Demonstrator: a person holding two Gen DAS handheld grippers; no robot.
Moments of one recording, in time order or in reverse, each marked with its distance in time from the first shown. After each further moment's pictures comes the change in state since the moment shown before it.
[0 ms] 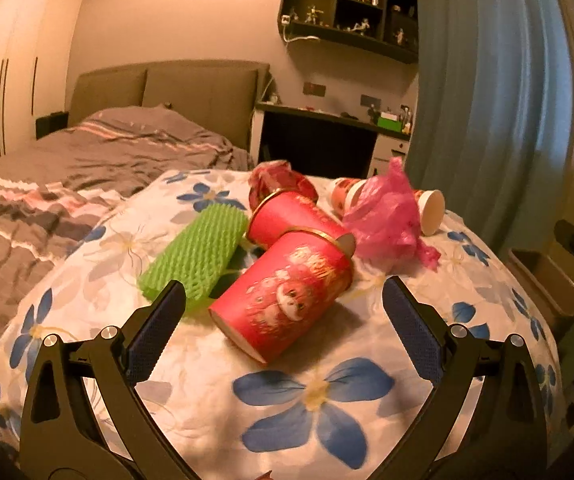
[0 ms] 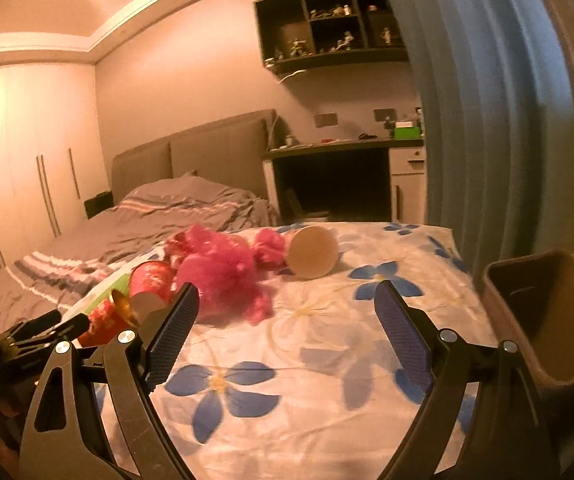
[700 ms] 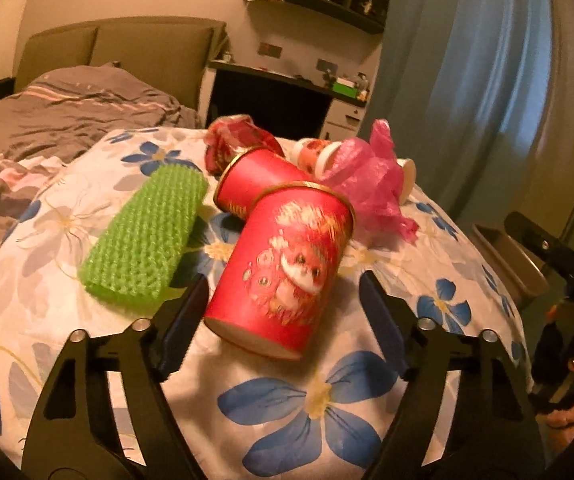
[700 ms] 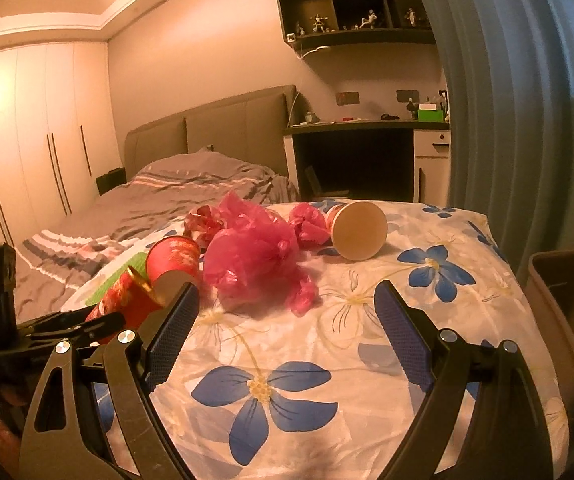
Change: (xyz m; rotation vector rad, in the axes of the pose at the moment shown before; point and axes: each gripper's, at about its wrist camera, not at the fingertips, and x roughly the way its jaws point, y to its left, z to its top) left arm 0.043 0.019 0.000 0.002 0.154 -0.237; right arm 0.038 0.035 -0.009 -0.026 0.081 0.044
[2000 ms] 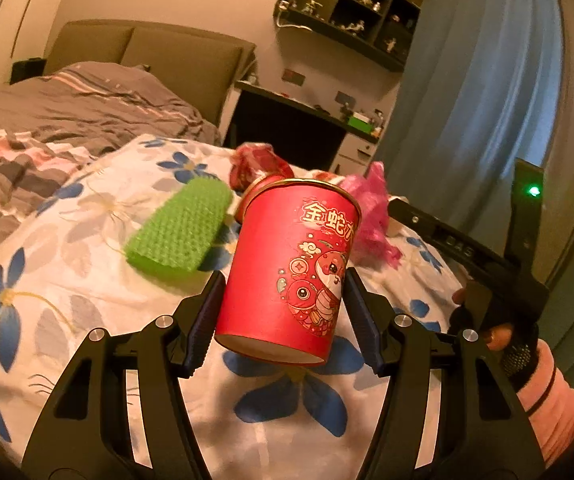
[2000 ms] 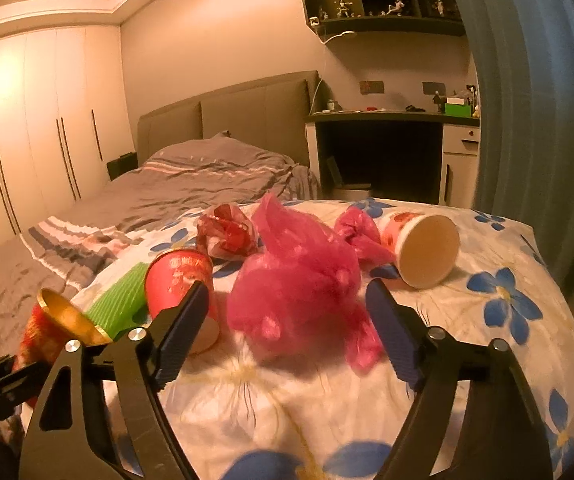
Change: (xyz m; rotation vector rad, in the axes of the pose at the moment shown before) left arm -0.056 0.004 -0.009 -0.139 -0.113 0.030; right arm 0.078 0.035 0.025 -0.034 0.046 0.051
